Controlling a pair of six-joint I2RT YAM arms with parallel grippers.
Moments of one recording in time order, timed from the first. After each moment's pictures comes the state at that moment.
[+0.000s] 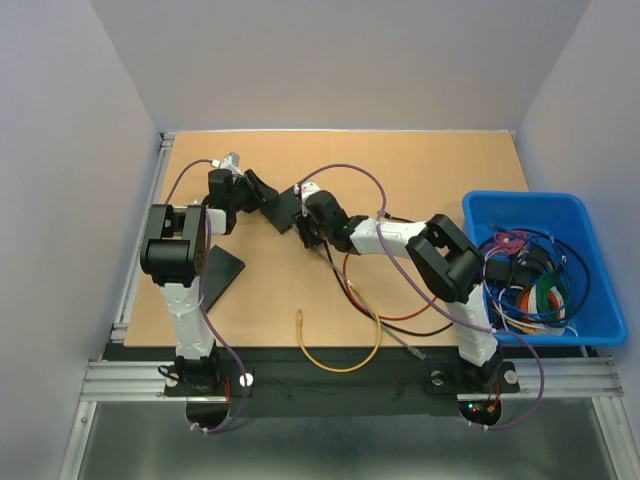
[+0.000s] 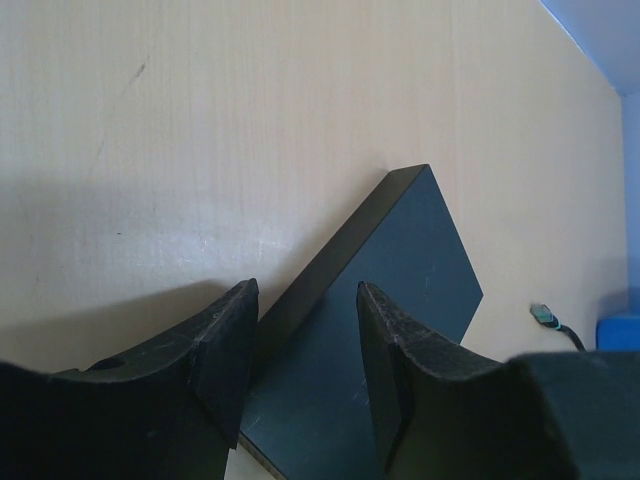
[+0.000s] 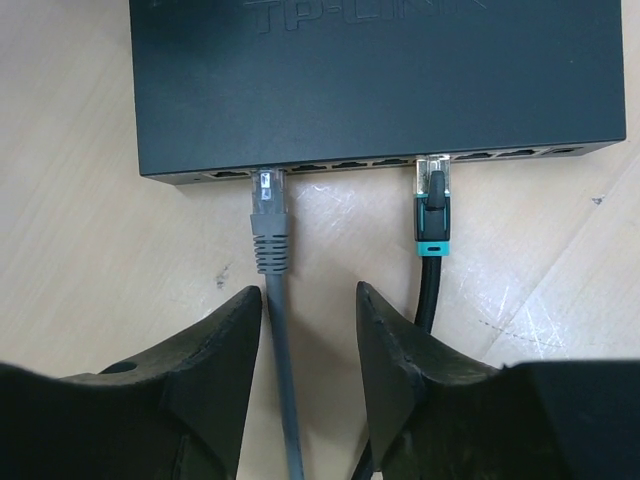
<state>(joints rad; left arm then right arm) -0.07 2.02 1.04 0.51 0.40 -0.66 0.80 2.13 1.41 0.07 0.12 0.17</state>
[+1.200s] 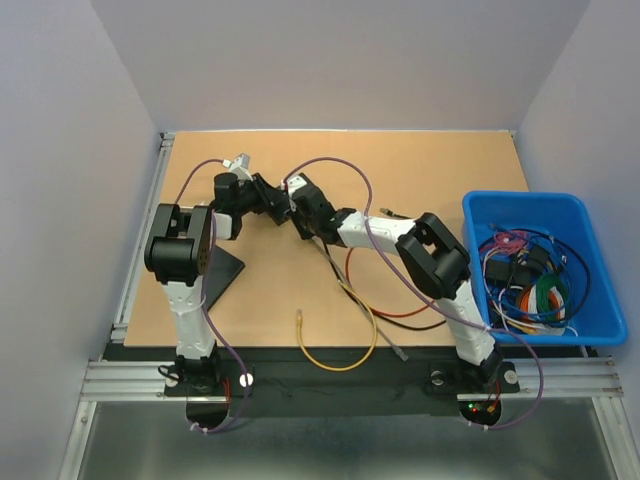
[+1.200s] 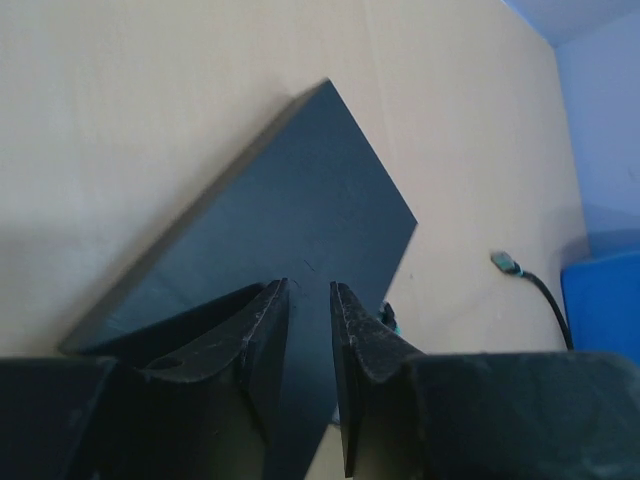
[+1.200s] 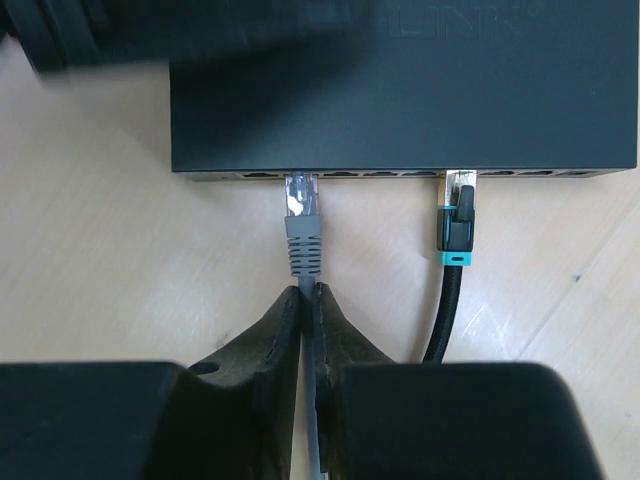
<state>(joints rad) -0.10 2.04 1.00 0.66 0.50 -0.66 0.81 2.22 1.60 -0.04 0.18 0.09</state>
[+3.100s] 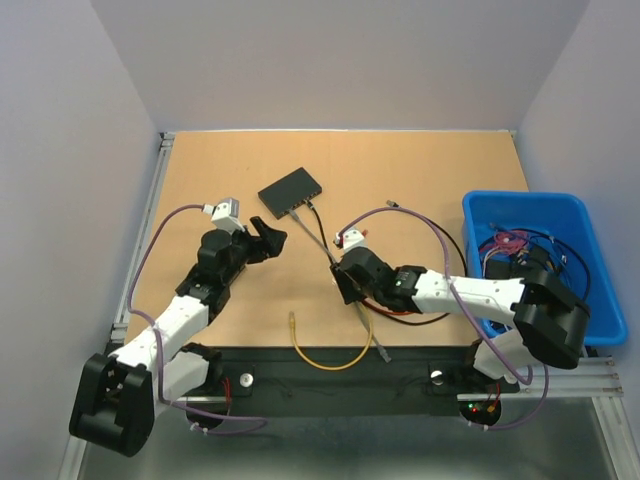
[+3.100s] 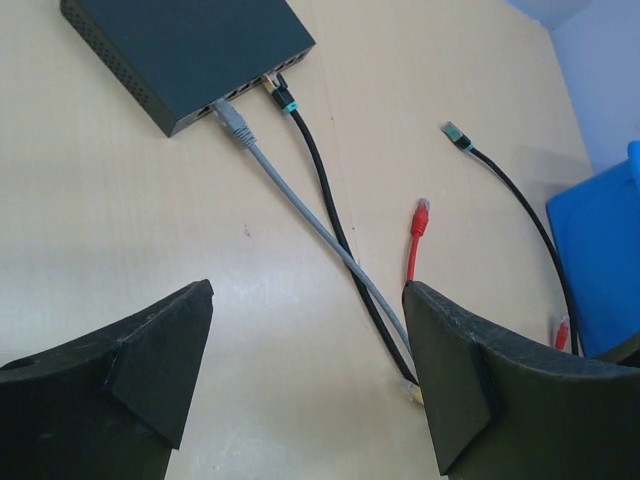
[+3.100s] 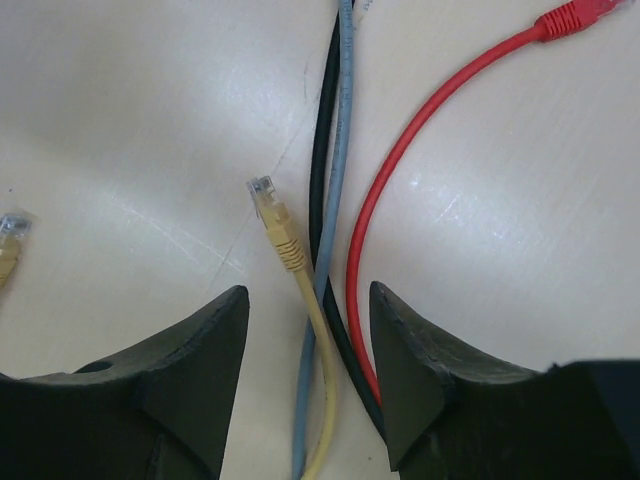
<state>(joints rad) -0.33 0.99 0.39 0.32 0.11 -0.60 1.03 1.44 0.81 -0.17 0.35 0.38</state>
